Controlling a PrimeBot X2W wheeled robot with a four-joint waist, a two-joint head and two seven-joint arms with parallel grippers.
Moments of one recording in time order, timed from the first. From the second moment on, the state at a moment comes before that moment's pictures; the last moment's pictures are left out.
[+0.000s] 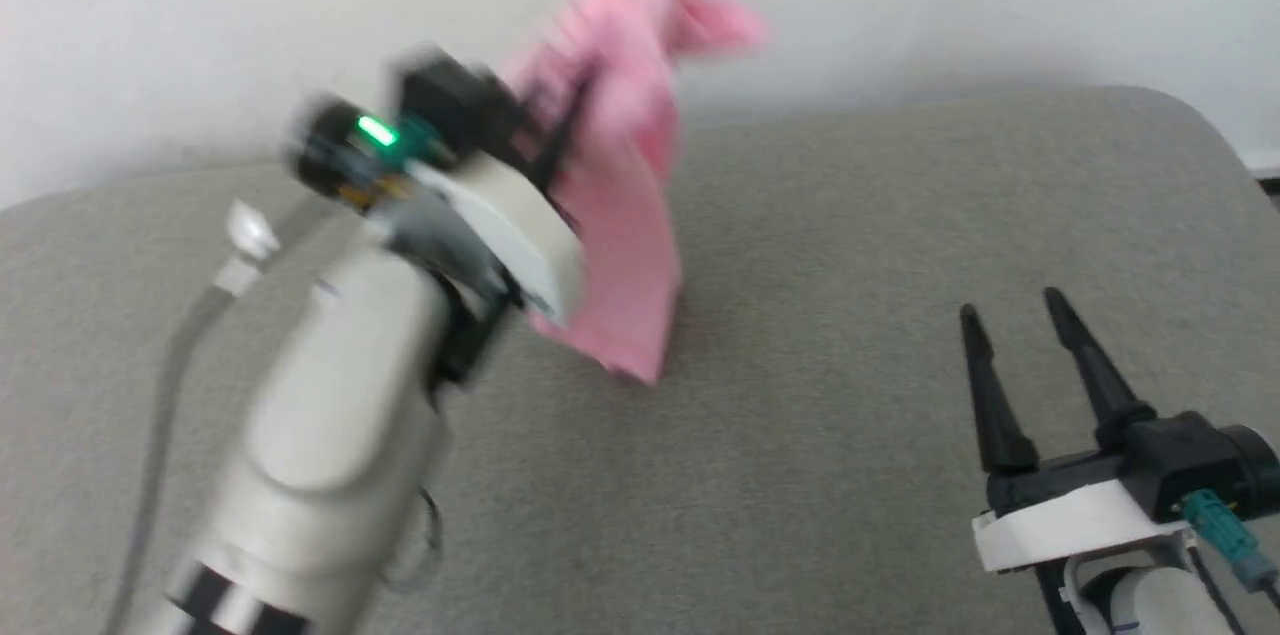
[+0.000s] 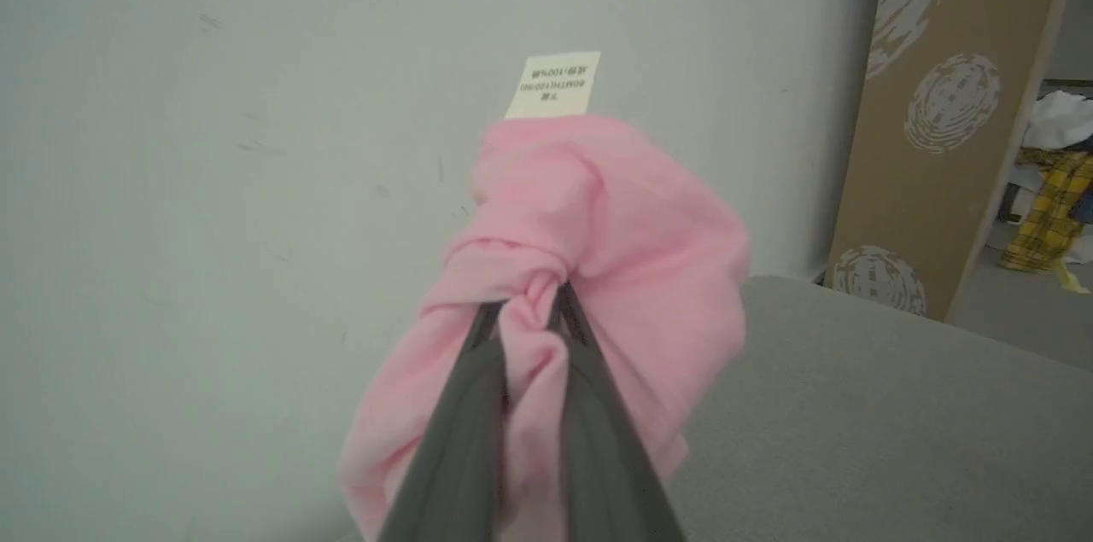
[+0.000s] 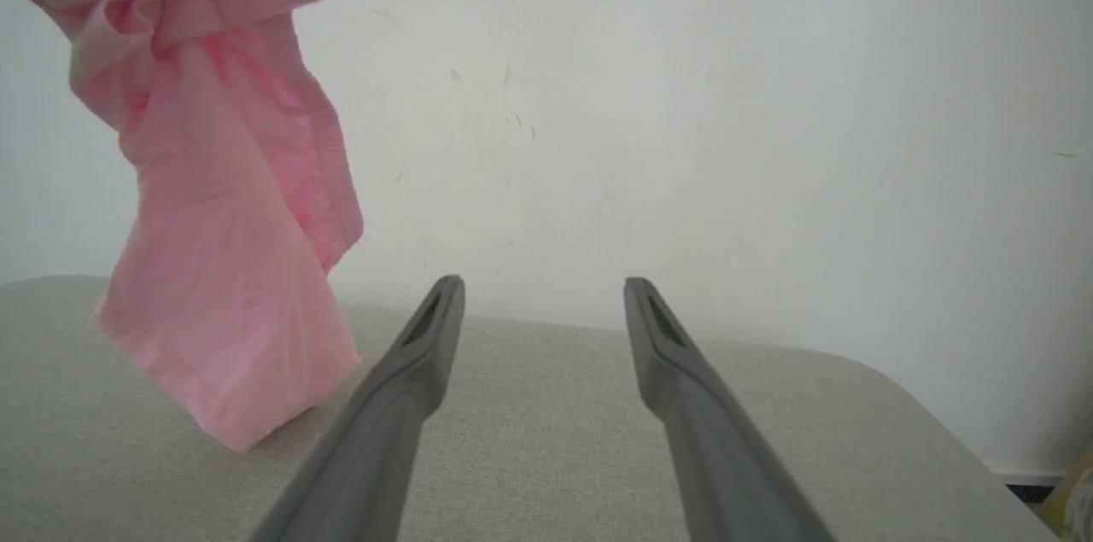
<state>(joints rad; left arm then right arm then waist) -0.73 0.25 -0.44 0.28 -0.37 -0.12 0.04 -0.03 -0.05 0.03 0.01 0.02 0.13 -0.25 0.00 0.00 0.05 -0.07</state>
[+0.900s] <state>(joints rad) -0.48 0.15 -0.63 0.41 -0.43 -0.03 -0.19 0.01 -0.05 -0.06 0.04 0.09 0.13 -0.20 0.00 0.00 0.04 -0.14</state>
